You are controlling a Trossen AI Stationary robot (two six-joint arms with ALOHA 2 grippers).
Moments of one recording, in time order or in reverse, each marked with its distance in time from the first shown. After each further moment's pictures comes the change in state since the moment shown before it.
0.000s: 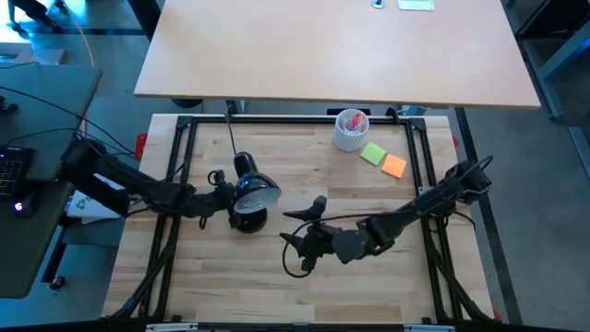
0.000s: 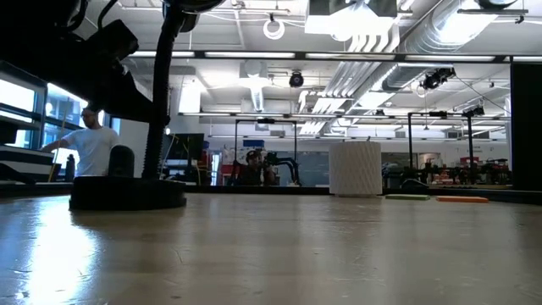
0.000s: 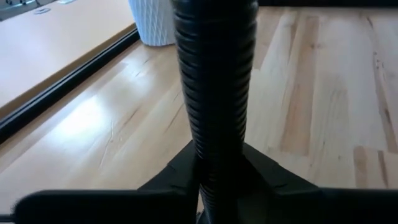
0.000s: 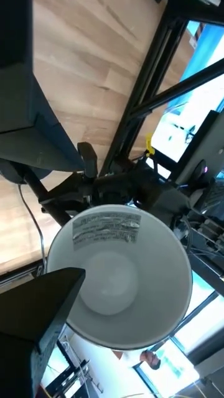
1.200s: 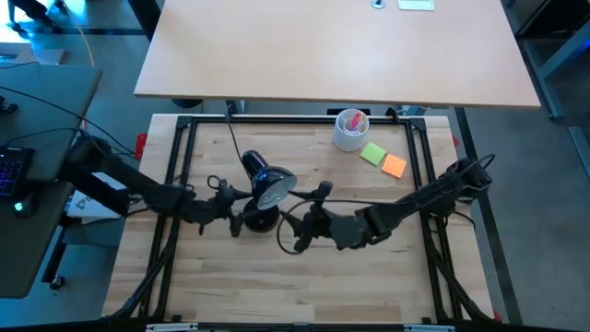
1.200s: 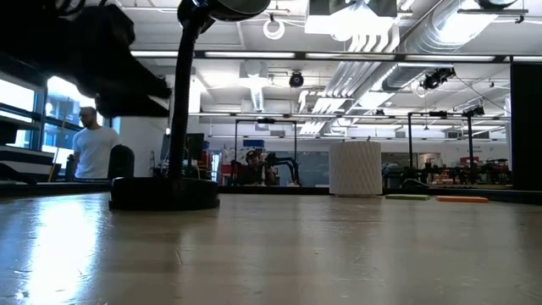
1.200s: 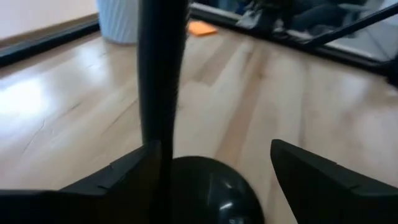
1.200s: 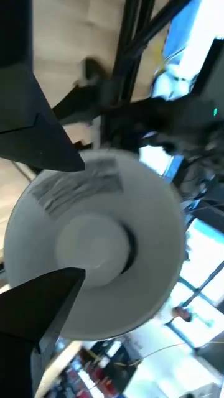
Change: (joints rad) left arm -0.103 0.011 0.028 0.054 0.029 -0.225; right arm -0.079 -0.020 0.000 0.010 0.115 0.084
